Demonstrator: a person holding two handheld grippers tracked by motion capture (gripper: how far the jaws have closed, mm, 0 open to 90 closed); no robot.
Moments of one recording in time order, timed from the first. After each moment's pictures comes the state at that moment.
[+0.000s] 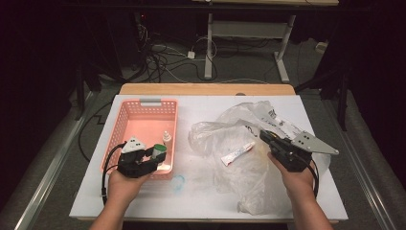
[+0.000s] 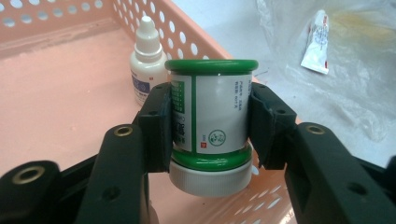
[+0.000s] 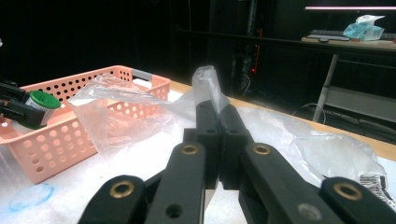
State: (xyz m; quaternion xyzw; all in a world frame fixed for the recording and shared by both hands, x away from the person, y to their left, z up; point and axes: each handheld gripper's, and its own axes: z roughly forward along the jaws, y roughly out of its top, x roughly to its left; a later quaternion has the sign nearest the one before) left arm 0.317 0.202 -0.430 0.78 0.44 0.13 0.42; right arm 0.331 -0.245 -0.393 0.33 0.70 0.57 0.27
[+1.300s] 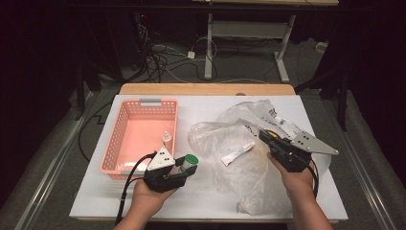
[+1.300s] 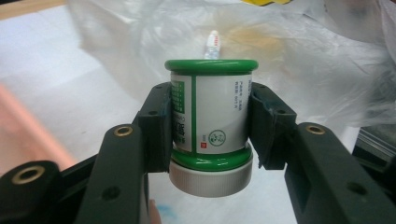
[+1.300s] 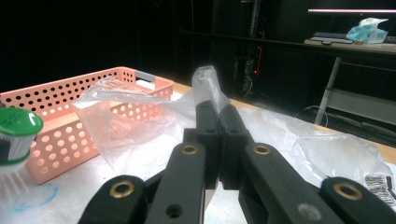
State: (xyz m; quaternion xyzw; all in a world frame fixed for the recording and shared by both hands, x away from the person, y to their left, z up) left arm 0.286 0.125 -0.419 0.81 0.33 0.10 0.48; right arm 0.329 -0.243 -0.391 0.32 0.70 0.58 0.27
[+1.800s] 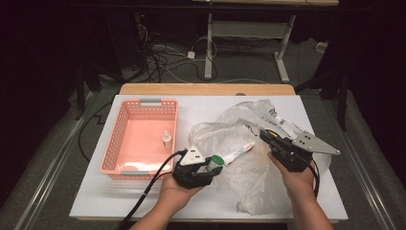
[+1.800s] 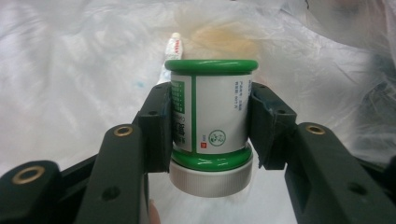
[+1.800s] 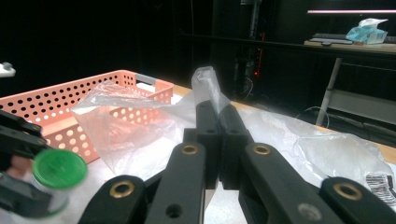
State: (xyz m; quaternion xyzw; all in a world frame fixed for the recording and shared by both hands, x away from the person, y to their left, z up) left arm 0.307 0.057 -0.431 0.83 0.30 0.07 0.47; right arm 0.329 -0.245 -0.390 0.32 0.70 0.58 0.26
